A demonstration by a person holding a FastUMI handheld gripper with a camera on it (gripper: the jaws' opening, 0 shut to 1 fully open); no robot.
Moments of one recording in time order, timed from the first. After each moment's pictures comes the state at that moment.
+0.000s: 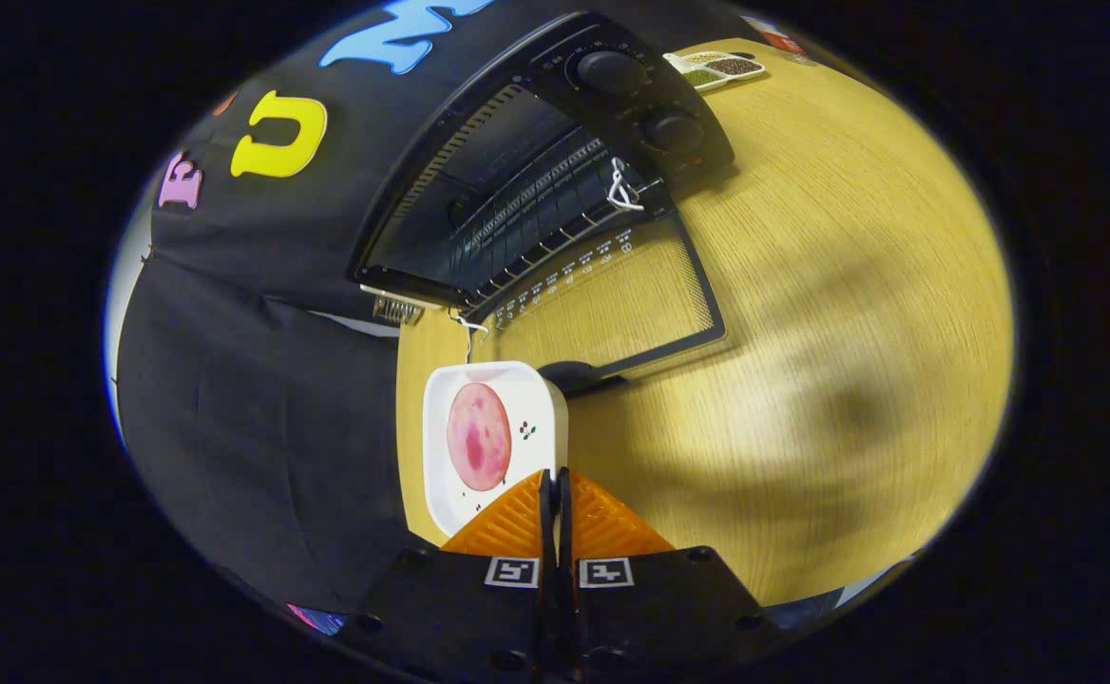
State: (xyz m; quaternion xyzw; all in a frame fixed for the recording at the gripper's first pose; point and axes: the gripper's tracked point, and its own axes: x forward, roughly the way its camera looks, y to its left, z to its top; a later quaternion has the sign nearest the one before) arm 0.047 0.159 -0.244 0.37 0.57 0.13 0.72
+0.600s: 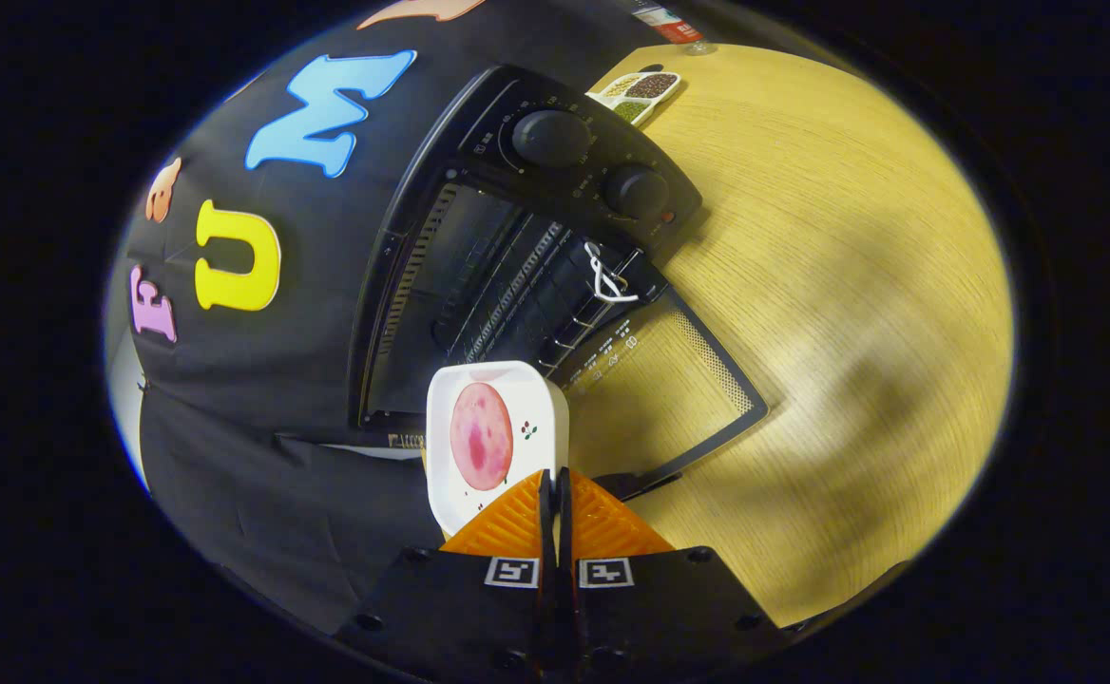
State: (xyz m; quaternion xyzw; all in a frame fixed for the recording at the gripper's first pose) arm 0.125 0.164 -0.251 0.49 0.48 0.01 0.73
